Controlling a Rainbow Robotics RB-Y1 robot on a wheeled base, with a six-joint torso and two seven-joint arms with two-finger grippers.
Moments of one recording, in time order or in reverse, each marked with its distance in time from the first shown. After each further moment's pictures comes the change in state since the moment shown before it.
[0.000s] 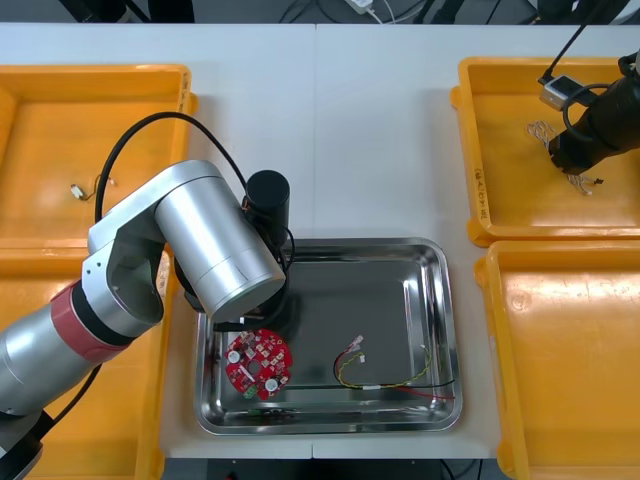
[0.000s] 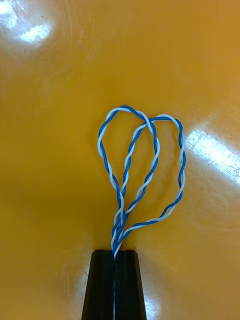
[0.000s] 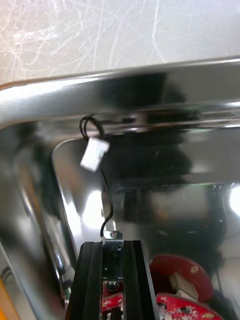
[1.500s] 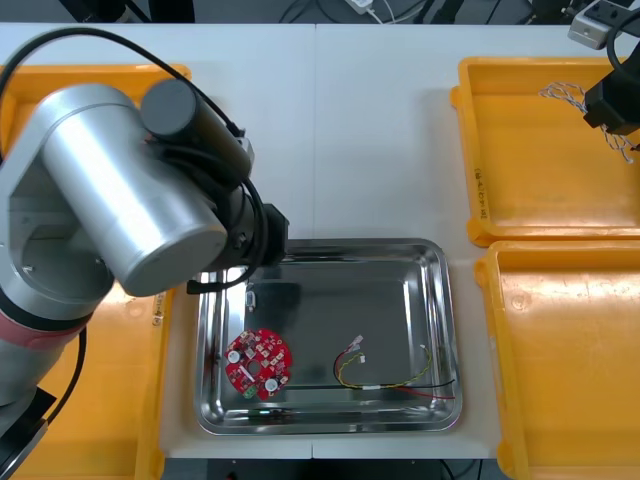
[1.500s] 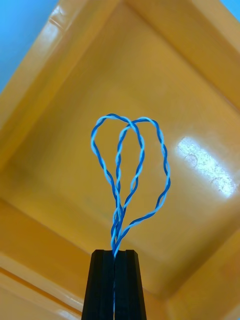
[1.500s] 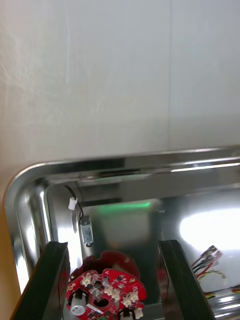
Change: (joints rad) right arm 0.183 0.000 -0.133 -0.911 0.023 0.644 -0.240; left arm 0.001 -0.011 0.245 -0.260 0.056 0.027 -0.013
